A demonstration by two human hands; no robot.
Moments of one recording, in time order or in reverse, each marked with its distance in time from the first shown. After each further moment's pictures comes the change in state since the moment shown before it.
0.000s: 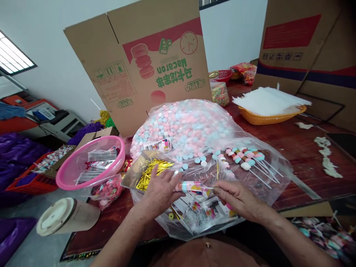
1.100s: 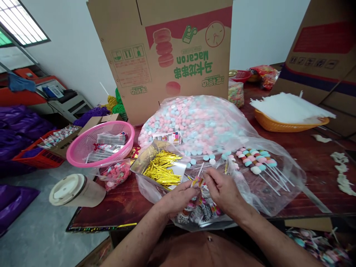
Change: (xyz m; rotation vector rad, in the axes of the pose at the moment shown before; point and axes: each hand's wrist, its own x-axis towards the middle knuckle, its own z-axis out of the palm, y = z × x) left_hand -0.014 0.036 0.046 -1.498 -0.250 -0.533; right_hand 0.041 -0.026 0.048 -0.391 0.310 -0.138
